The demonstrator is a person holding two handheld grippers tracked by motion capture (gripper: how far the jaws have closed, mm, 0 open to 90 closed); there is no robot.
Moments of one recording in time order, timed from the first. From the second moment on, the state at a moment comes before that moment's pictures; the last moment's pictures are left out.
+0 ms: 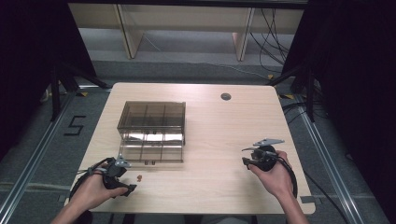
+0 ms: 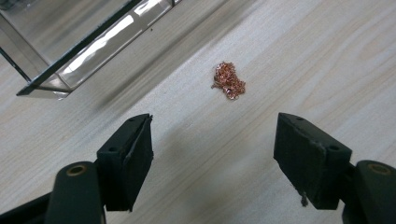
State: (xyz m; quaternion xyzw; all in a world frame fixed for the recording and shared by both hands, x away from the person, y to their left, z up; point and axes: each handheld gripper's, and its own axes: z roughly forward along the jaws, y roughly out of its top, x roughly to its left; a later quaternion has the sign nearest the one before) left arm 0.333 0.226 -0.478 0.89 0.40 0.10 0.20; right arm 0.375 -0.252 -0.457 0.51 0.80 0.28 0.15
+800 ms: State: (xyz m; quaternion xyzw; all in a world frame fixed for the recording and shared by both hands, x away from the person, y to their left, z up) left arm 0.349 0.206 -0.469 0.90 0.40 0.08 0.16; right arm 0.375 -0.250 -0.457 0.51 0.80 0.29 0.14
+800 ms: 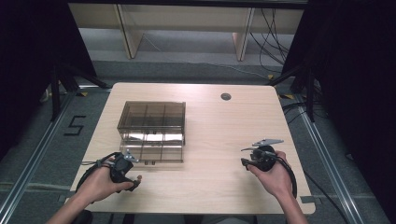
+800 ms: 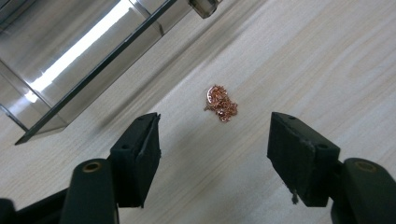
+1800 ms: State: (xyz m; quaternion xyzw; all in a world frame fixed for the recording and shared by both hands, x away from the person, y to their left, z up) left arm 0.370 0.183 -0.479 0.92 0.37 0.07 0.09; right arm 0.376 -0.249 -0.458 0.50 0.80 0.29 0.14
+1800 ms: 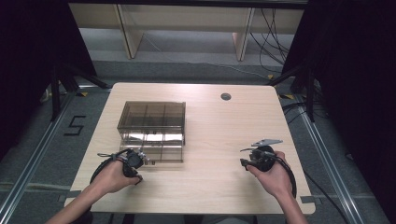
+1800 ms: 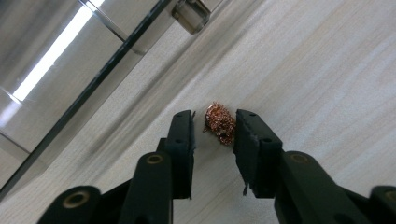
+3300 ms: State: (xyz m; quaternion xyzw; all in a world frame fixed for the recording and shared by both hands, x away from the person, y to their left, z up) left arm 0.379 0.208 -0.430 0.90 0.42 -0.01 0.13; right arm 0.375 -0.246 -0.457 0.50 0.80 0.29 0.14
